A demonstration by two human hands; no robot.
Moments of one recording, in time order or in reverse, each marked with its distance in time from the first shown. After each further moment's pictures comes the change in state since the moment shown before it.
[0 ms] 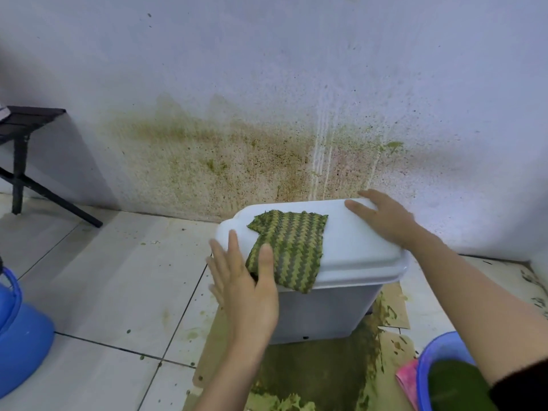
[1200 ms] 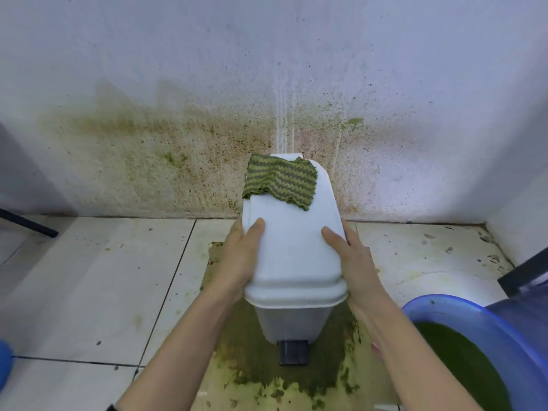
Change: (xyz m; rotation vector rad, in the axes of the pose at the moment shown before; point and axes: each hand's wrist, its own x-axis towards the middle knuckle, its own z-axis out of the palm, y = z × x) left_hand 0.059 0.000 0.048 -0.355 -0.462 -0.165; right_hand -0.111 0.001 0.063 1.214 0.066 0.179
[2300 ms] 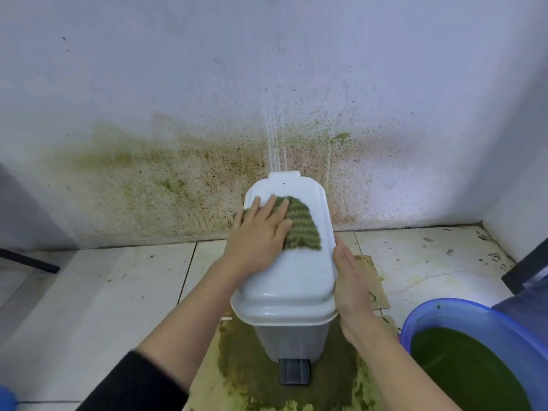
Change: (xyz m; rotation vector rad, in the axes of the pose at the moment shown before) left_hand 0.035 0.046 0.013 1.291 -0.213 0.471; right_hand -0.005 0.023 0.020 0.043 0.258 -0.032
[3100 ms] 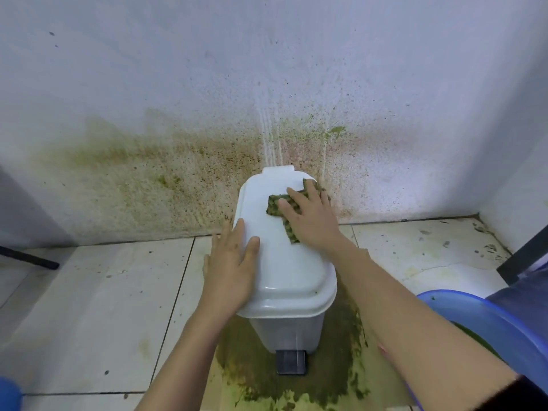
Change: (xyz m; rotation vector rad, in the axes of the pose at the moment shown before) left_hand -0.062 0.002 0.011 -0.566 0.179 -0.290; right_hand 0.080 -0.054 0.044 -0.997 -0.258 -0.364
